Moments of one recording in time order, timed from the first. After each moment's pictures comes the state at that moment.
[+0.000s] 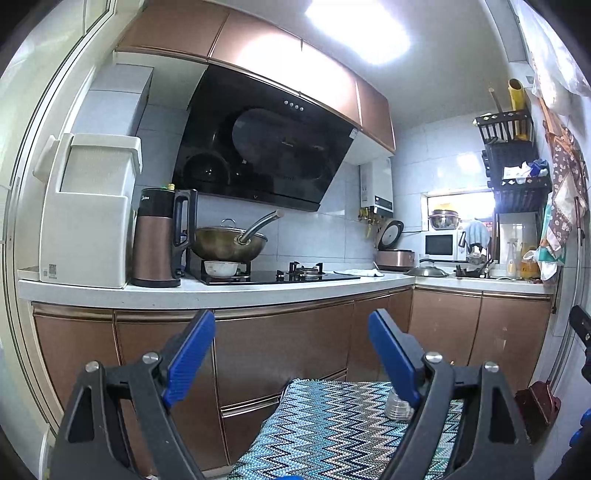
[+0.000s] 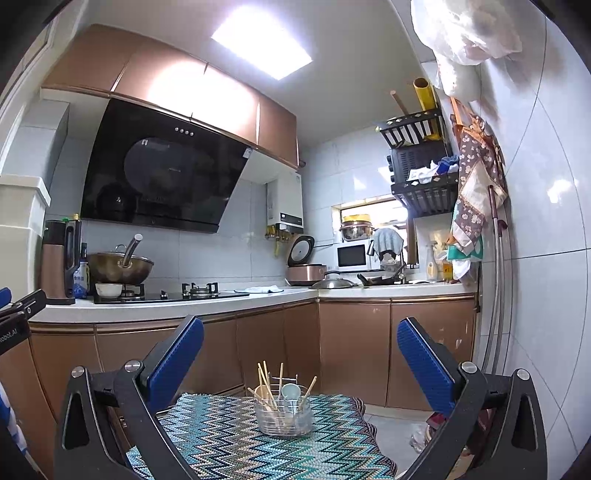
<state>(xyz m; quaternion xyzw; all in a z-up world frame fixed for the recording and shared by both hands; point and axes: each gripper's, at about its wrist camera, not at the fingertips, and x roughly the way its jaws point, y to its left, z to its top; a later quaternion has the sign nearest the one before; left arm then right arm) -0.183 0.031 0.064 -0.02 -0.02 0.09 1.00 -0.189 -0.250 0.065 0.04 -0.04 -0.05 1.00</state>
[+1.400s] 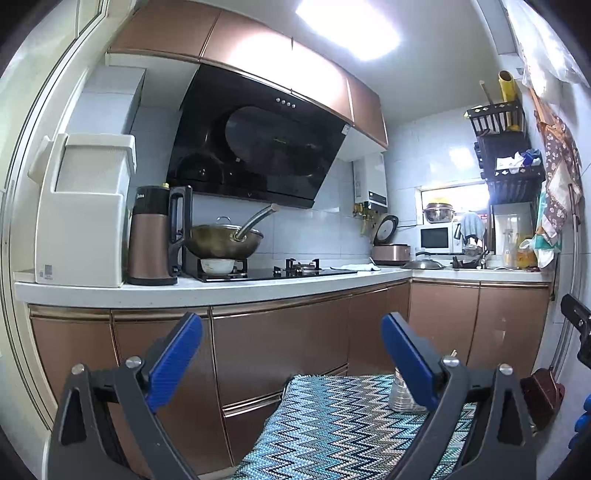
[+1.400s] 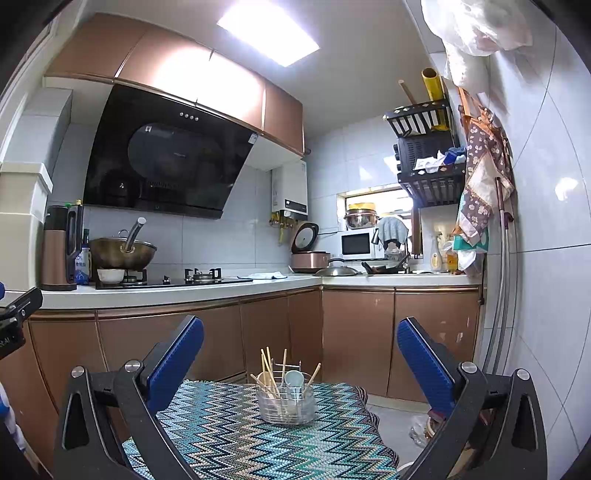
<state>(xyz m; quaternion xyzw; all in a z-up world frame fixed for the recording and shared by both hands) -0.181 0.033 0.050 0.00 -0.01 0.08 1.00 -0.179 -0.245 0.053 0.03 -0.02 -0.04 1.00</state>
